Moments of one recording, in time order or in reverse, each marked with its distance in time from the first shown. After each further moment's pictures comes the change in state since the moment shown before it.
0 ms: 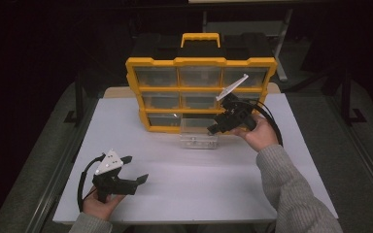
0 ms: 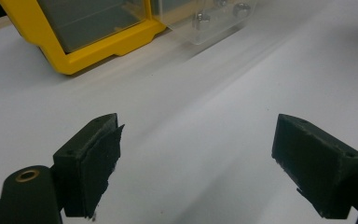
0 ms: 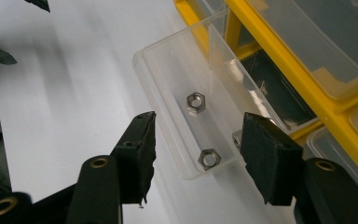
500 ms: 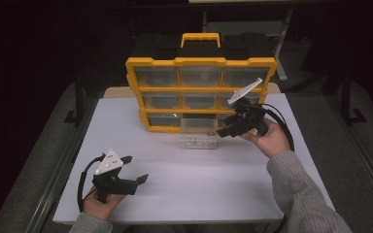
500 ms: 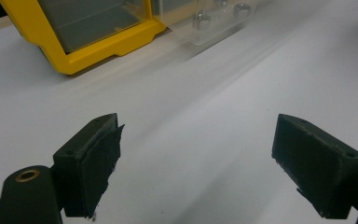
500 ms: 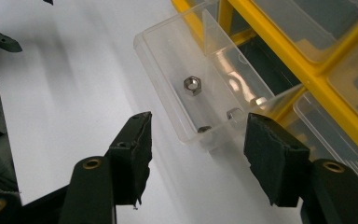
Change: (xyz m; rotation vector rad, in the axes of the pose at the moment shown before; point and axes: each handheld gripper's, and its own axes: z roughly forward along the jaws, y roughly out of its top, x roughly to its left) left arm 0.000 0.000 0.000 0.000 0.003 0.000; right arm 0.003 -0.024 -0.022 -0.027 -0.016 0.037
